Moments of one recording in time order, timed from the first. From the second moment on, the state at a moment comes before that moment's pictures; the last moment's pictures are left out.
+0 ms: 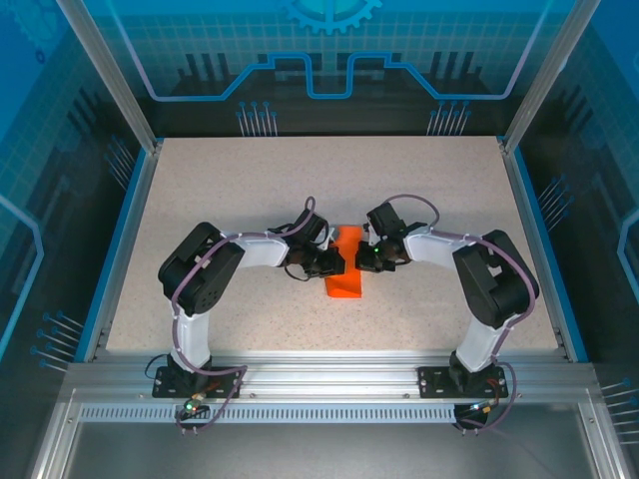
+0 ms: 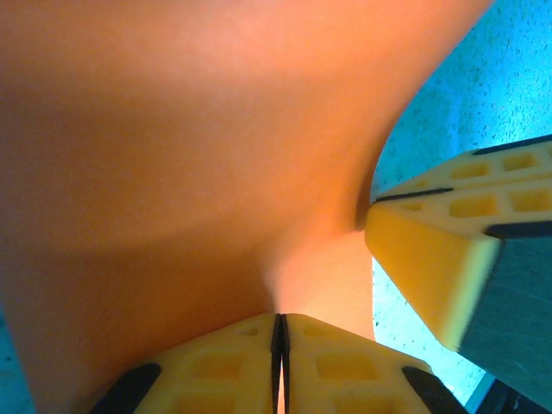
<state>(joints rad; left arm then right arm) -0.61 1.95 1.06 -0.12 0.52 -0.69 0.48 1.75 0.95 -0.36 -0.29 0.56</state>
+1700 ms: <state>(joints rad) -0.66 1.76 0.79 -0.07 0.52 -0.77 0.46 1.95 1.17 -0.39 -0.35 0.59</state>
